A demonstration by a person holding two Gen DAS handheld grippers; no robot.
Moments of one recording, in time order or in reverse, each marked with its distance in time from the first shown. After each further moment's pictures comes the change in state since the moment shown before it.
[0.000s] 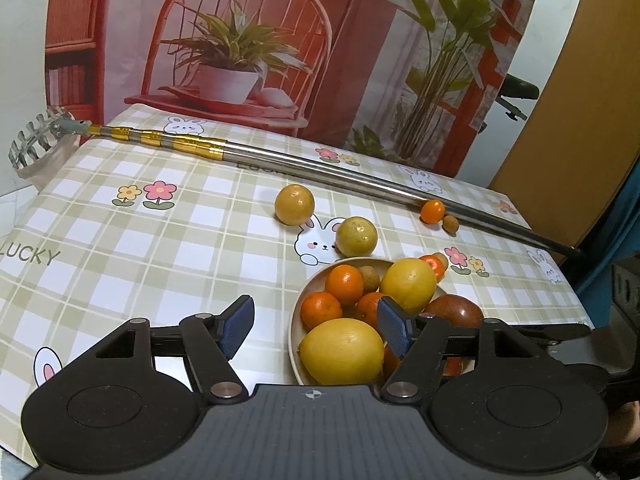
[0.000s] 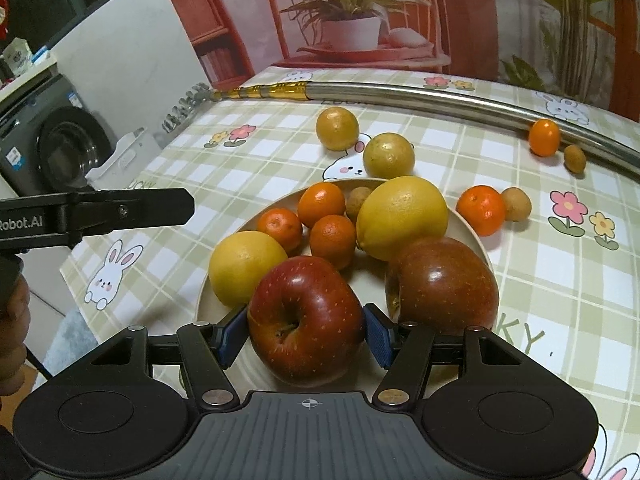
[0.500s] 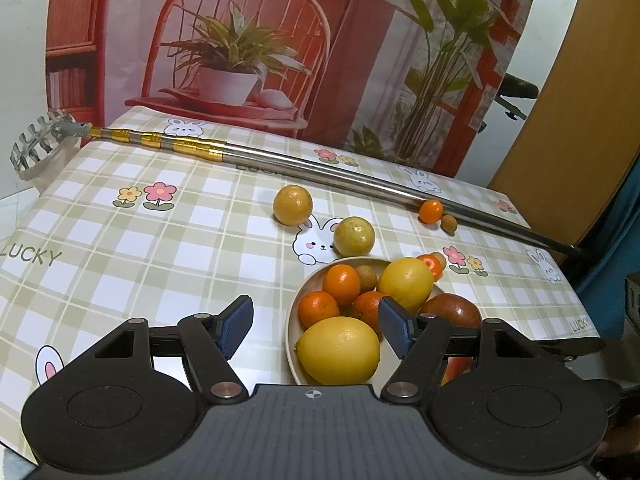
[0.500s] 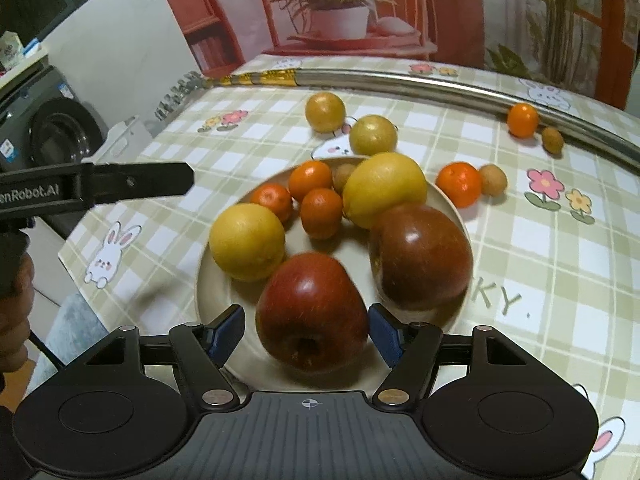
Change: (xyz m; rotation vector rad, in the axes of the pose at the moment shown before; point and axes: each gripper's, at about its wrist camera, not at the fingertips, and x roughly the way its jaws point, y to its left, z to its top) left arm -0.002 0.000 0.001 0.004 -0.001 0.001; right arm -0.019 0.000 -0.014 0.009 0.049 -0.043
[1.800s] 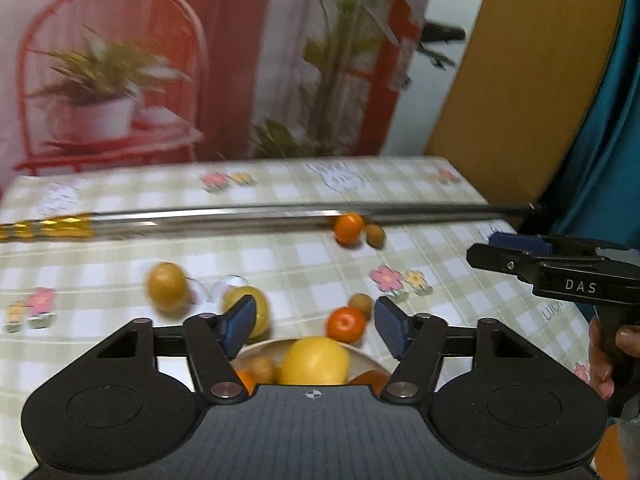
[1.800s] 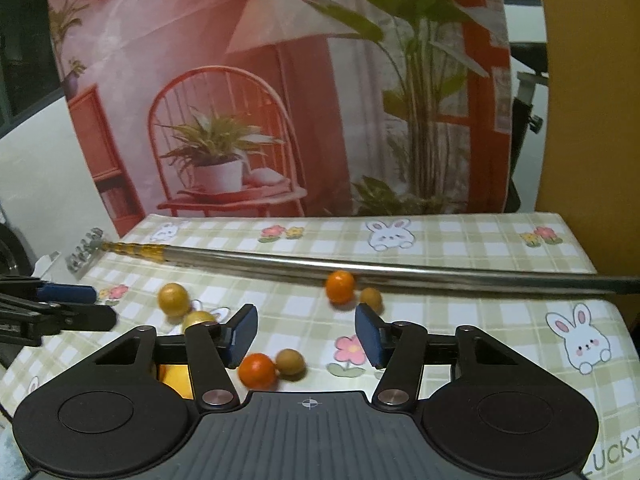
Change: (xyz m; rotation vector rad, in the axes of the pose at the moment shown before) left arm 0.091 -0.096 0.075 0.238 0.118 -0.173; right arm -0.083 -0.128 0.059 0.118 -0.394 -0.205
